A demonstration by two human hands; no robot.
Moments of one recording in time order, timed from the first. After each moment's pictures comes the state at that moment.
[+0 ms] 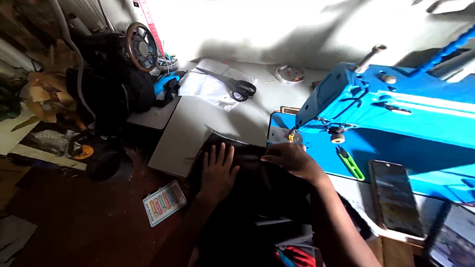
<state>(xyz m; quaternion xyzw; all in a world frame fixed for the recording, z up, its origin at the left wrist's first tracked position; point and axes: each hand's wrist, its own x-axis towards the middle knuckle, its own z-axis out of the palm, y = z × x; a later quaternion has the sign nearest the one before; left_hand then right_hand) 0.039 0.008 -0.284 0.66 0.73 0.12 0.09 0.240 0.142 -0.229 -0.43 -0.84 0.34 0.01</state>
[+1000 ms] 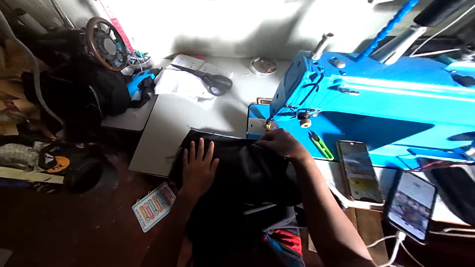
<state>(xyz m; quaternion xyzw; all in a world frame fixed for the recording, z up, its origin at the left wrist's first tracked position) 0.027 0.008 -0.295 0.67 0.73 0.11 0.06 0.271 0.162 -0.248 -0.50 -0.77 0.38 0.09</state>
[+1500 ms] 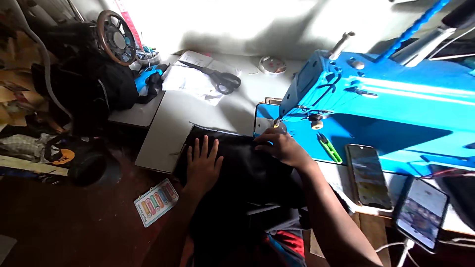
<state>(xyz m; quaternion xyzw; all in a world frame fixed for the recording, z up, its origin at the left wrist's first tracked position) 0.023 0.008 -0.296 0.66 0.74 0.12 0.06 0.264 0.153 -0.259 -0.36 -0.89 0.26 0.15</state>
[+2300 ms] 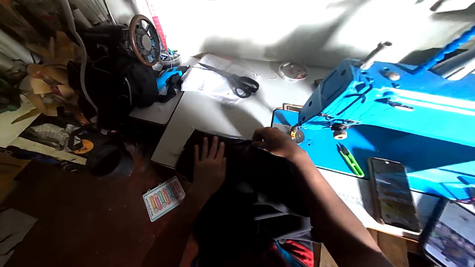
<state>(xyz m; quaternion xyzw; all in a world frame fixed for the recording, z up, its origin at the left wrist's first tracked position) 0.011 -0.002 -0.288 0.66 0.73 0.18 0.04 0.191 0.172 -0.239 -0.38 -0.87 0.31 0.00</state>
